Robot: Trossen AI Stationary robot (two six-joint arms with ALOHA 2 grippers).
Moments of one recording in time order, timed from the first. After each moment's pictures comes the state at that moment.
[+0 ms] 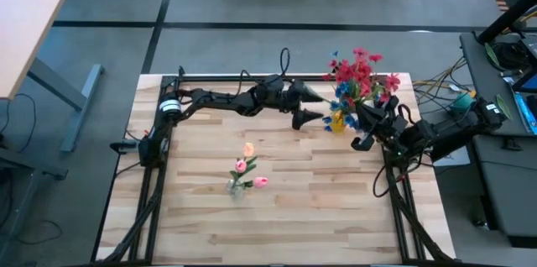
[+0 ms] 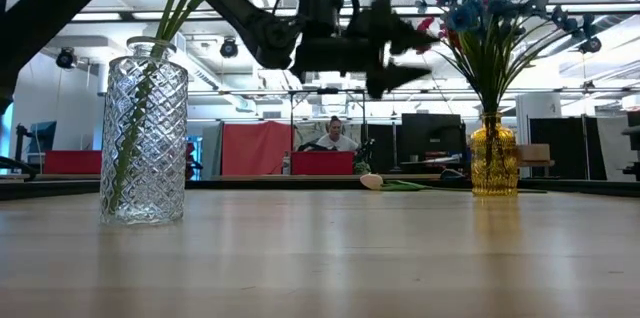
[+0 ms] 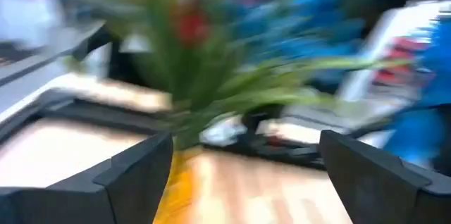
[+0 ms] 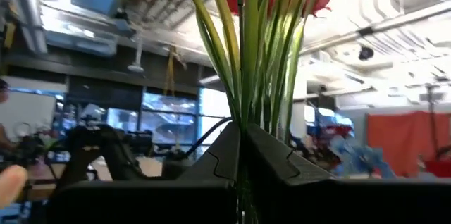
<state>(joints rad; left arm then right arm) 0.31 2.14 1.47 0.64 0.46 -0.27 0.29 0.75 0.22 1.29 0.71 -0.63</state>
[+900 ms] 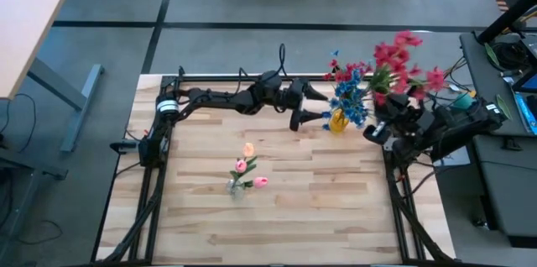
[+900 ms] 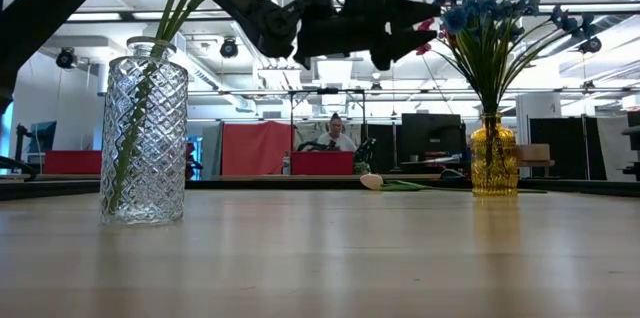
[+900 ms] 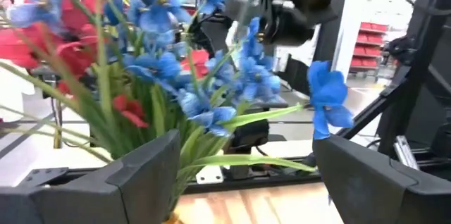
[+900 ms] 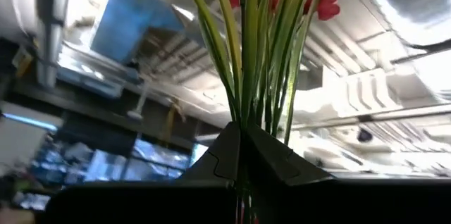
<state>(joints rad) 0.32 2.11 1.51 0.70 0.55 -0.11 0.29 0.72 0.54 1.13 0.52 -0.88</state>
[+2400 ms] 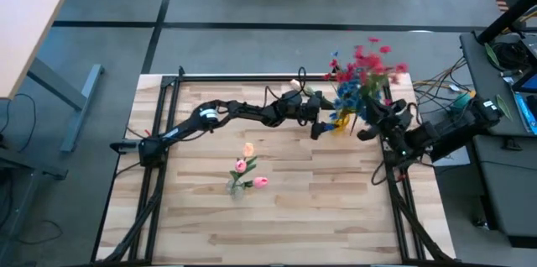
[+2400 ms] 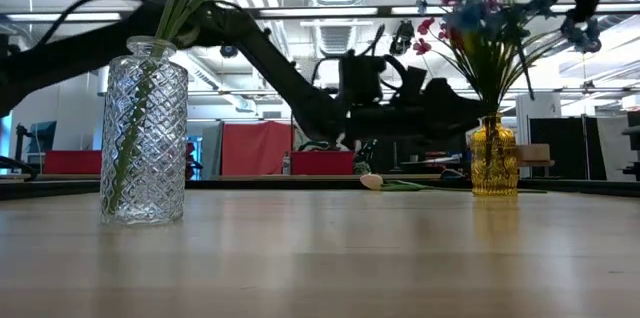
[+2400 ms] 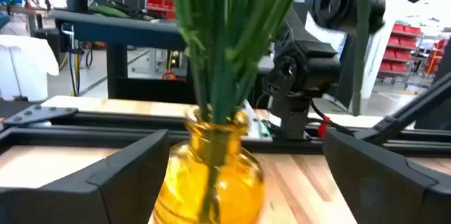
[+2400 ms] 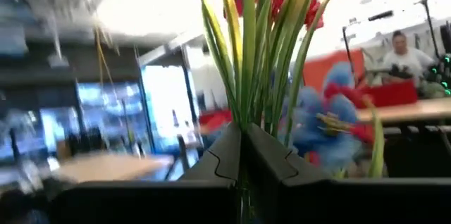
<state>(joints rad) 0.30 2.63 1.88 0.85 0.44 -0.14 0.36 0.66 0.12 1.54 1.06 -0.68</state>
